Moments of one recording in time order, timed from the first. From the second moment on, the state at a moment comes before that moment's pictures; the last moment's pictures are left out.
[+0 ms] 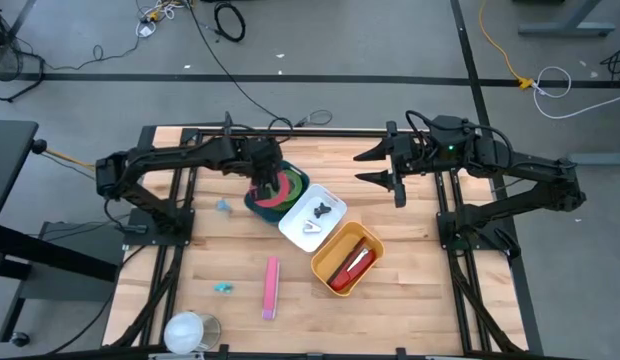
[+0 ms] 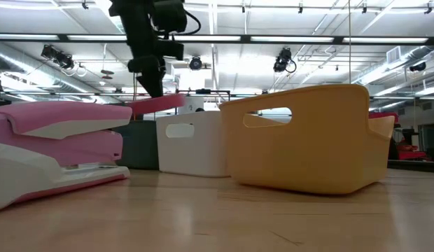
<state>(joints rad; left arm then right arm) 0.31 1.49 1.18 -0.84 -0.25 0.26 -0.11 1.11 1.31 -0.41 -0.15 -0.07</state>
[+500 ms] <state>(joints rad) 0.31 1.59 1.18 -0.81 -0.22 0.26 -0.12 1.11 1.31 -0.41 -0.14 -0.06</state>
